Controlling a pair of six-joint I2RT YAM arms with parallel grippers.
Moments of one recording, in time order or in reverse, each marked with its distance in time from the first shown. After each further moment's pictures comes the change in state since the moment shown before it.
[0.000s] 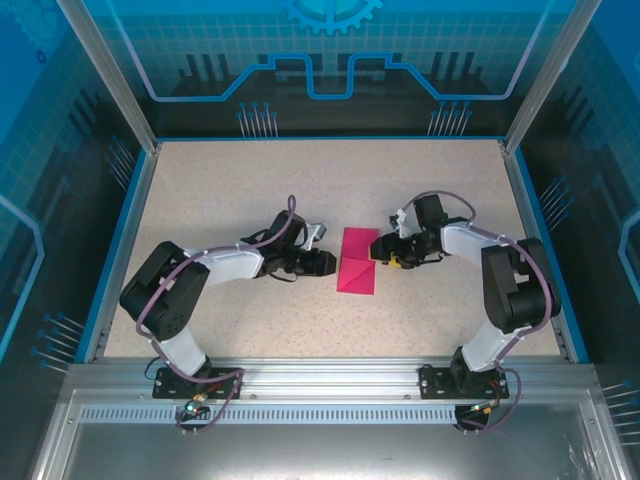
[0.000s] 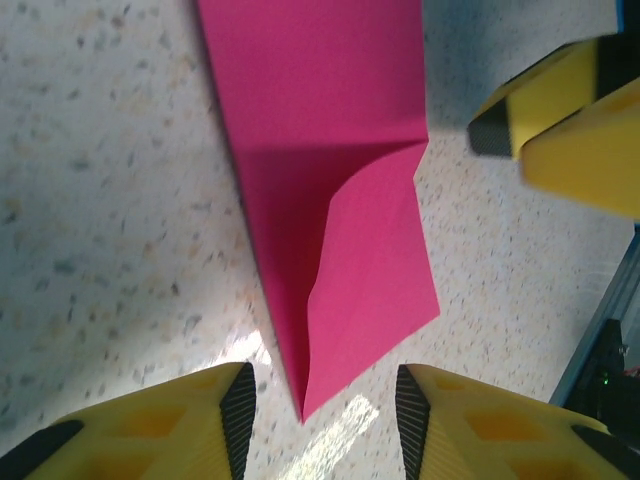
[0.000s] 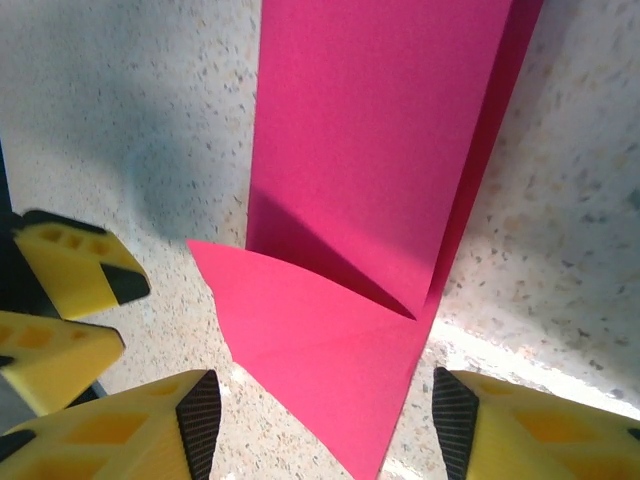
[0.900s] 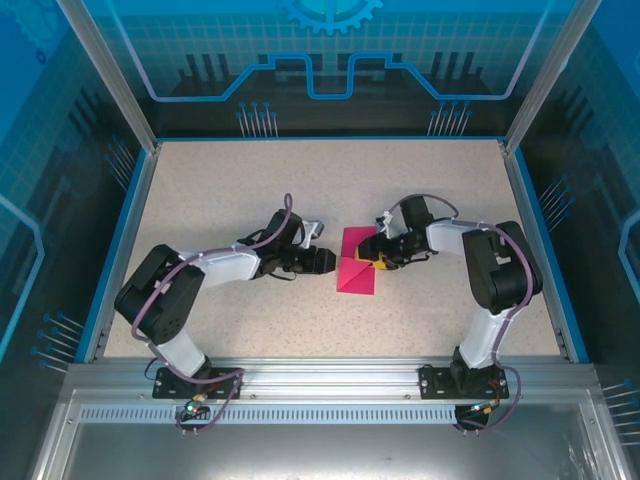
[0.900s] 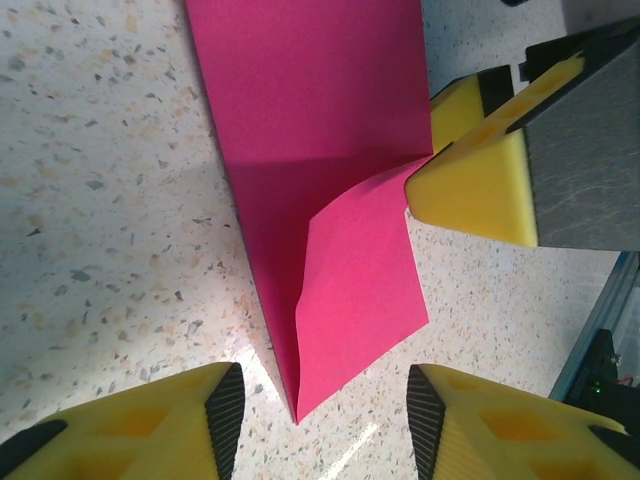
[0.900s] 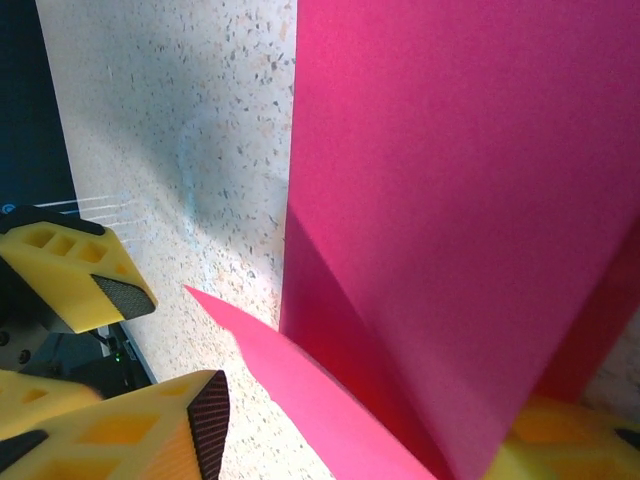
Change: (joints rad) left arm 0.013 -0.057 -0.035 0.019 -0.013 -0.006; right arm 0.060 0.138 0.041 0.121 -0.117 0.069
